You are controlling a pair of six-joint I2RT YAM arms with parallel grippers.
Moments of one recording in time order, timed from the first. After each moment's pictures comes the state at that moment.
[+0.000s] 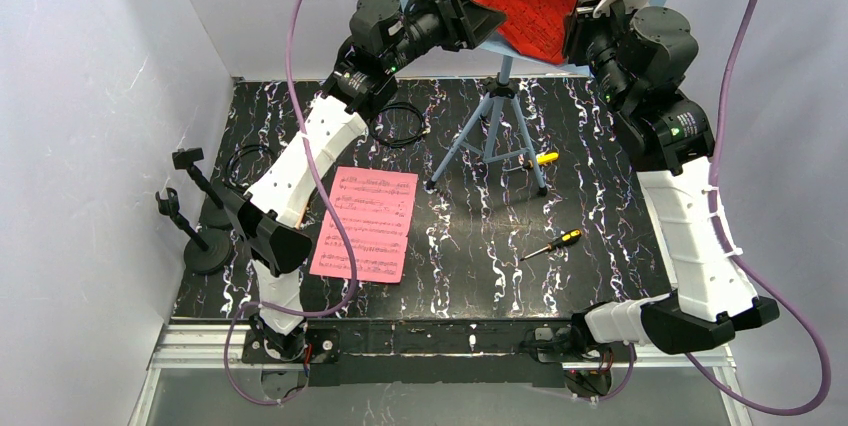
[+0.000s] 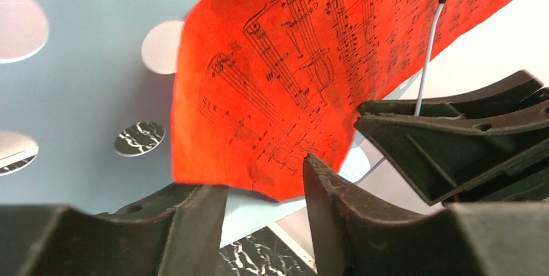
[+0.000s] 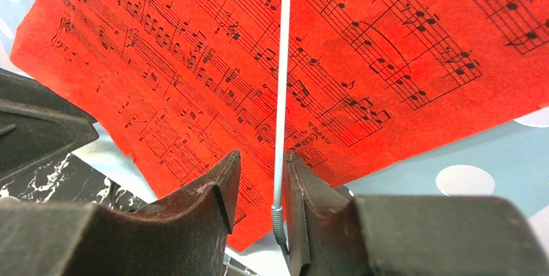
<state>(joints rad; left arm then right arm) -0.65 1.88 2.20 -0.14 0.28 -0.62 0.44 1.33 1.91 -0.53 0.28 -0.06</state>
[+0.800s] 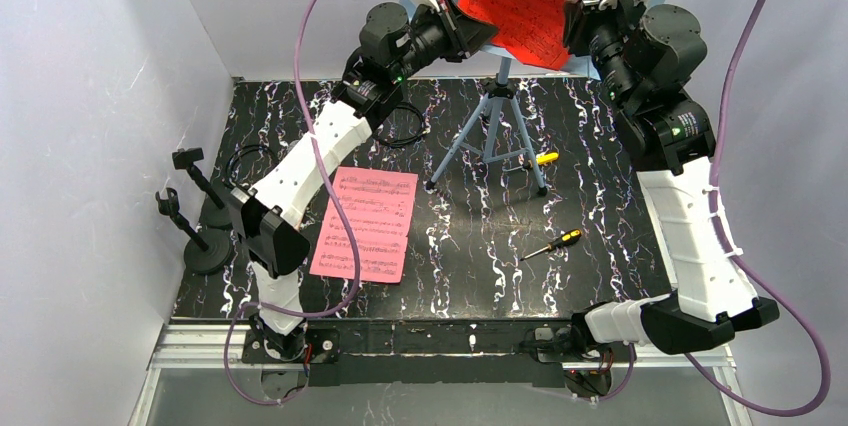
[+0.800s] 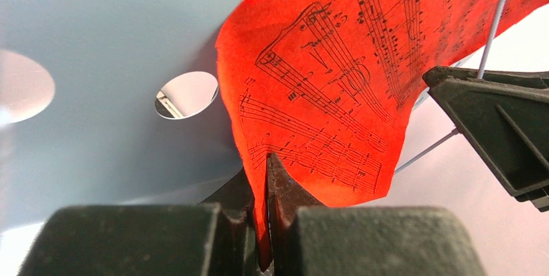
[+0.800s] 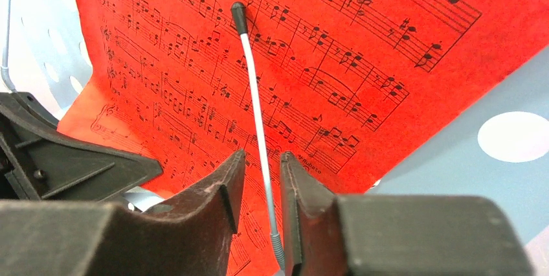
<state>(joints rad) -0.65 1.87 2.06 -0.04 0.27 -0.67 0.43 1.33 1.91 -0.44 0.22 -0.02</state>
